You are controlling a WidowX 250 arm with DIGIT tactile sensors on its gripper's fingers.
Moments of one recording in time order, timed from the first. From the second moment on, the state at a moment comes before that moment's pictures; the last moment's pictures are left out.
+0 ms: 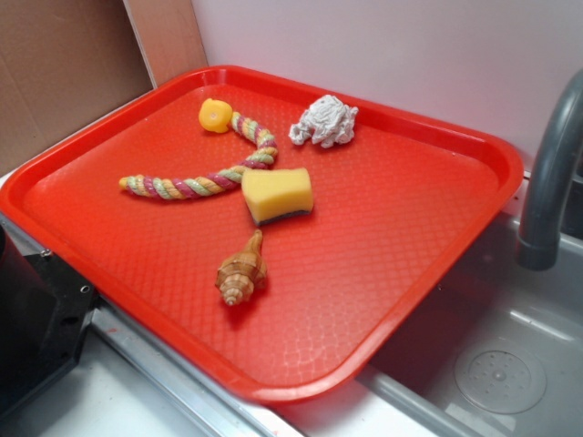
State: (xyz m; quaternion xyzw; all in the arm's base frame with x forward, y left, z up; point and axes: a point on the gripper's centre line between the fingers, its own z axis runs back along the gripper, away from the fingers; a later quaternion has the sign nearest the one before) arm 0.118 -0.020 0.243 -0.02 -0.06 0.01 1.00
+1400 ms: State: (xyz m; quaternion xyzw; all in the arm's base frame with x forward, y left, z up) arm 0.186 -0.010 0.193 -0.02 -0.07 0.05 1.00
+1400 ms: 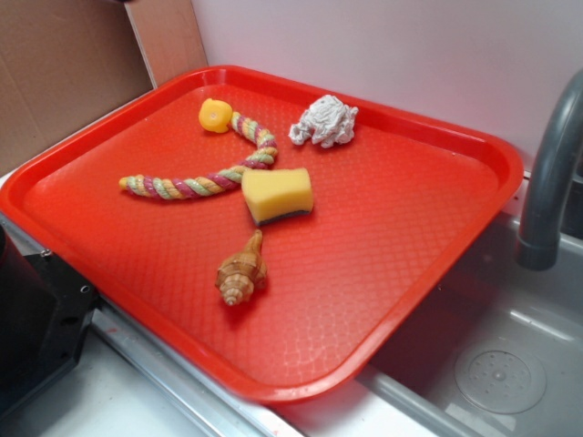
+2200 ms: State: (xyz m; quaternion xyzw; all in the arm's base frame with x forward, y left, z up) arm 0.286 -0.020 0.092 -0.02 -0.18 0.05 0.98
